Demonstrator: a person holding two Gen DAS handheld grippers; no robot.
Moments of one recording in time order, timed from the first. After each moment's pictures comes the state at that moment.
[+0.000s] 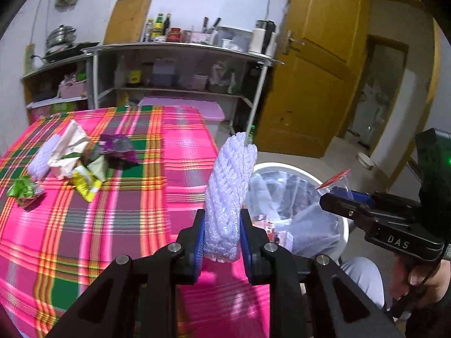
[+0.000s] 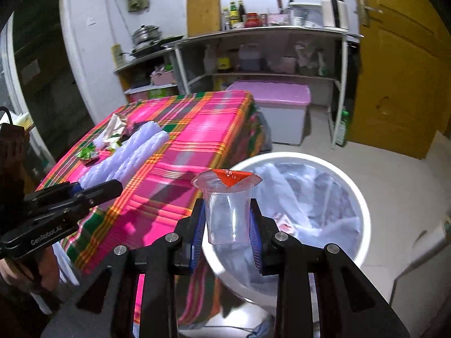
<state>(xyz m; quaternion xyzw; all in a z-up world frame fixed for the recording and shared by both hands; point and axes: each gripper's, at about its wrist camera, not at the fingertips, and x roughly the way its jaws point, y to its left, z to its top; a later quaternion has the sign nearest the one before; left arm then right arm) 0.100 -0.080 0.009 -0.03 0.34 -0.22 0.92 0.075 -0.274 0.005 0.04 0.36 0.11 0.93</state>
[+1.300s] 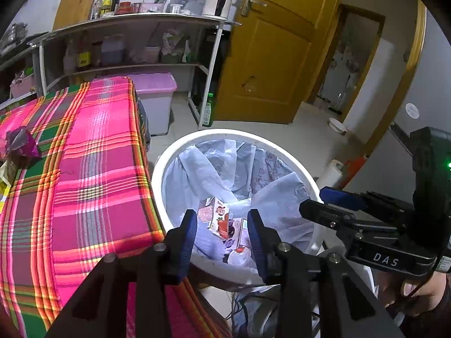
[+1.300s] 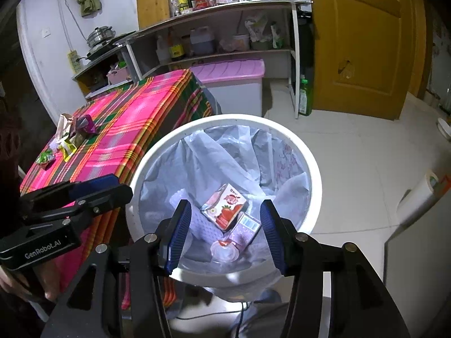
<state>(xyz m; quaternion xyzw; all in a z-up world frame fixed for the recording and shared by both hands) 0.128 -0.180 -0.033 0.00 0.39 -0.30 0.87 0.073 -0.338 -0.034 0.08 0.40 0.03 0.91</state>
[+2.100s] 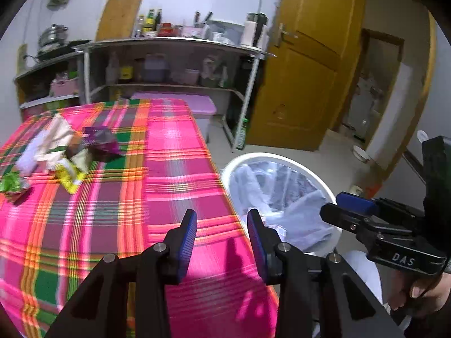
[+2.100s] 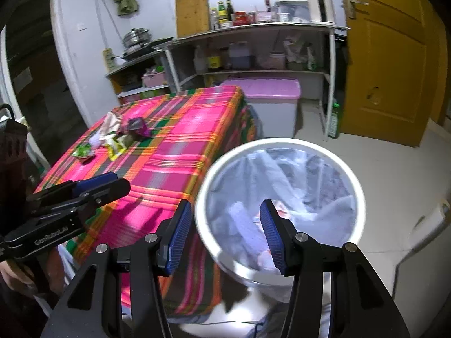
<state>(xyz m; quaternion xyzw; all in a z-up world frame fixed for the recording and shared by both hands) 0.090 -0.090 0.003 -0.02 0.35 -0.22 0.91 0.056 -0.272 -0.001 0.05 0.36 0.10 0.93</state>
